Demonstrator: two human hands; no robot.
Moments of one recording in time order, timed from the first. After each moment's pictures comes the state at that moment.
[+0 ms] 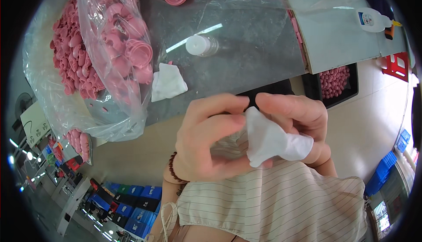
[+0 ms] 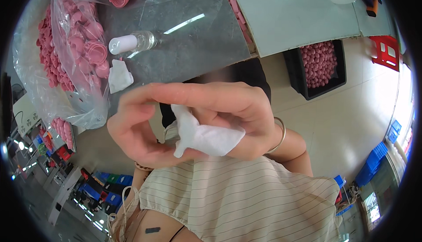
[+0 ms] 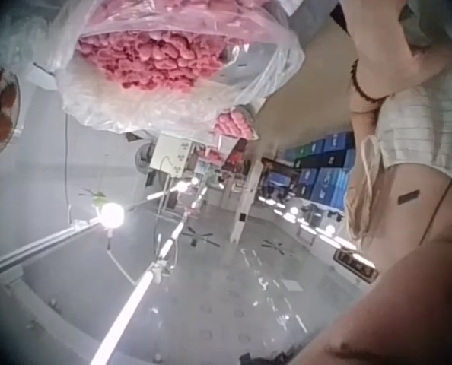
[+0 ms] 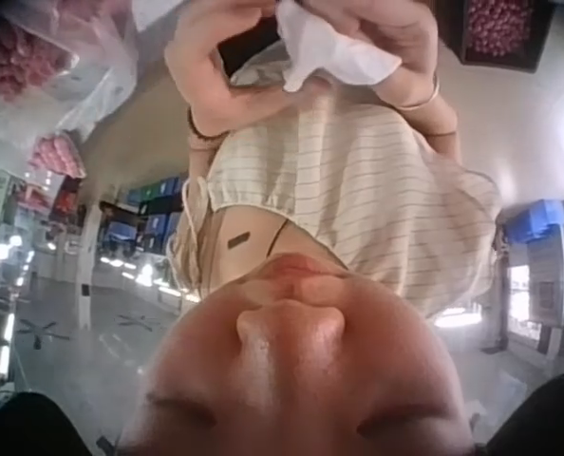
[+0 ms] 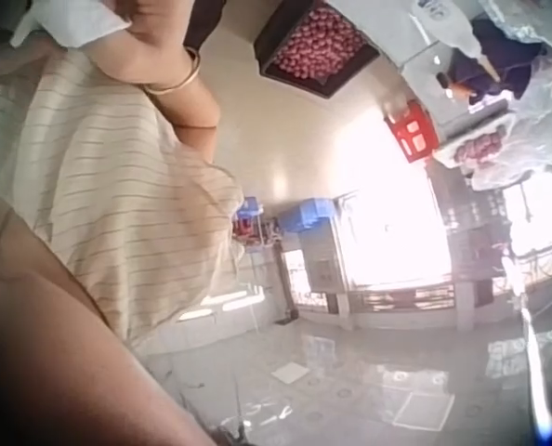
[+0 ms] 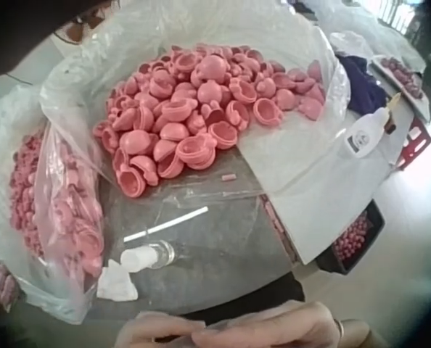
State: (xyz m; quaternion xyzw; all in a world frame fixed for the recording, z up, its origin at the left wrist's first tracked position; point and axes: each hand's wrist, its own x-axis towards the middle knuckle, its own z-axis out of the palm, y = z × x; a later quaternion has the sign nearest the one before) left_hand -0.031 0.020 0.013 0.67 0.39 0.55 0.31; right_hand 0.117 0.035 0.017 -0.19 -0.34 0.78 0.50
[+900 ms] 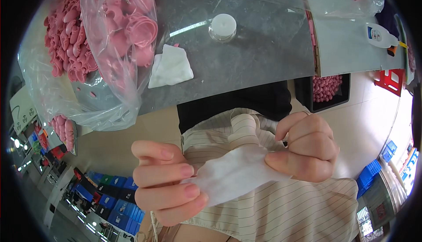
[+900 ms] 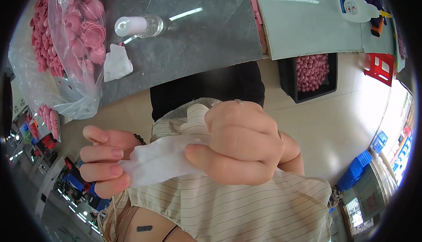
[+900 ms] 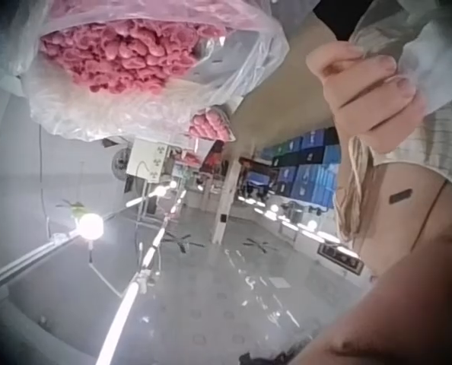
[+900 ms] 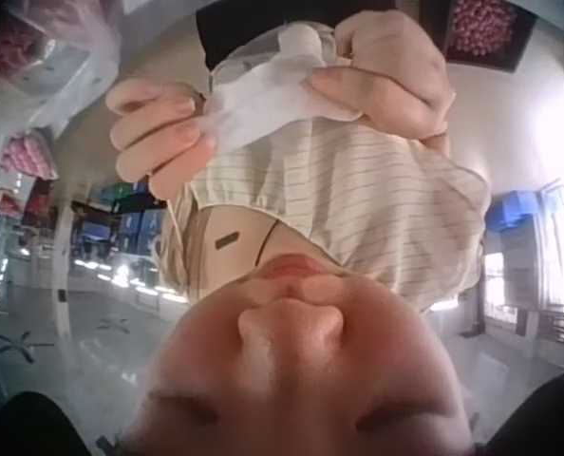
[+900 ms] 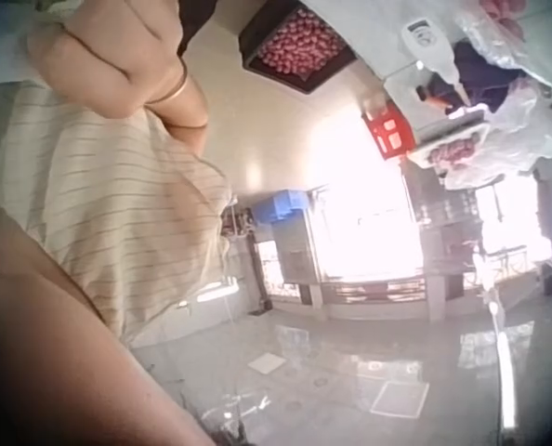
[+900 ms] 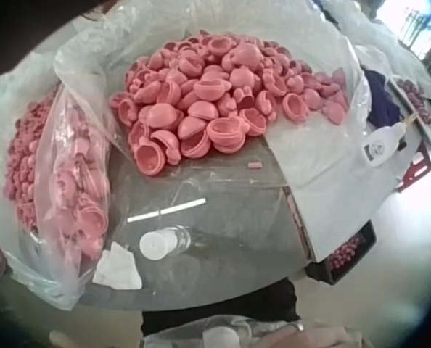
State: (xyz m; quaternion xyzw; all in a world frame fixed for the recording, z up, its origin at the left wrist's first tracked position) left_hand -0.050 -0.012 0.021 0.62 0.43 0.65 0.04; right_hand 0.108 0.031 0.006 -0.22 -0.71 0.29 0.60
